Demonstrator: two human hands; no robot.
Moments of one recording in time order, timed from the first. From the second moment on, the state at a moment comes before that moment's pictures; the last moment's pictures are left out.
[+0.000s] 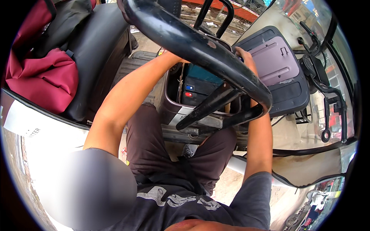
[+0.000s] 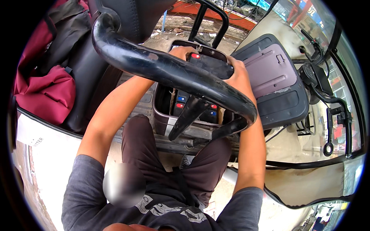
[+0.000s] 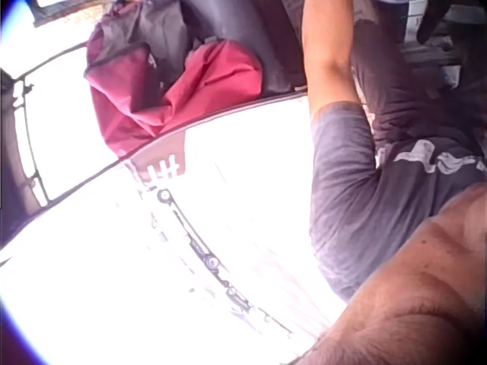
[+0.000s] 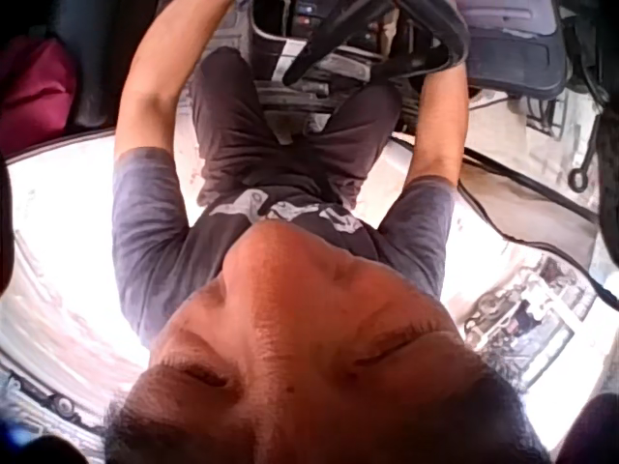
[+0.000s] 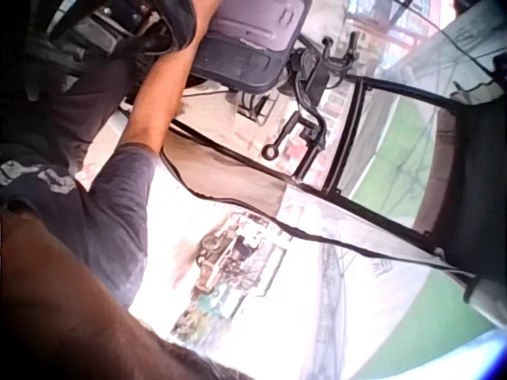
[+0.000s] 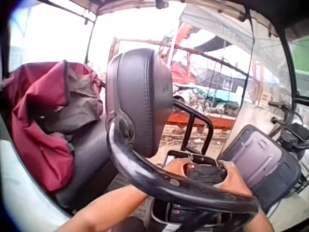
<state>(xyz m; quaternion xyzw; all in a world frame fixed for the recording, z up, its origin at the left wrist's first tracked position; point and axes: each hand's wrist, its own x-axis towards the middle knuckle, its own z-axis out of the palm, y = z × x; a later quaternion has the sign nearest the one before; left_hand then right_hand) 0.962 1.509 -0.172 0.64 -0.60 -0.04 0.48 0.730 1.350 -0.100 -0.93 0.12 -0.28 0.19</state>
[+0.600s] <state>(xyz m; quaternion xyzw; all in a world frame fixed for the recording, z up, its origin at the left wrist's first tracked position) 0.932 1.525 -0.175 0.60 -0.48 -0.20 0.61 0.755 1.354 -0.142 -0.66 0.15 -0.34 0.65</state>
